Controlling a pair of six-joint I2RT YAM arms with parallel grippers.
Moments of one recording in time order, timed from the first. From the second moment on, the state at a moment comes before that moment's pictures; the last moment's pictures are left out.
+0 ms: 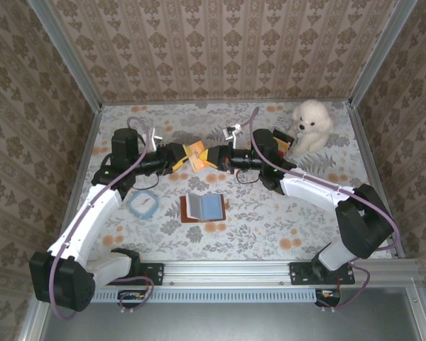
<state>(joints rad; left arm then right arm) -0.29 1.10 0.93 -0.34 0.81 -0.95 0.60 1.54 0.99 0.42 -0.72 1.21</state>
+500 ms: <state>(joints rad) -0.14 1.25 1.01 -0.64 0.49 -0.59 0.38 1.45 1.30 -0.39 -0.35 0.16</state>
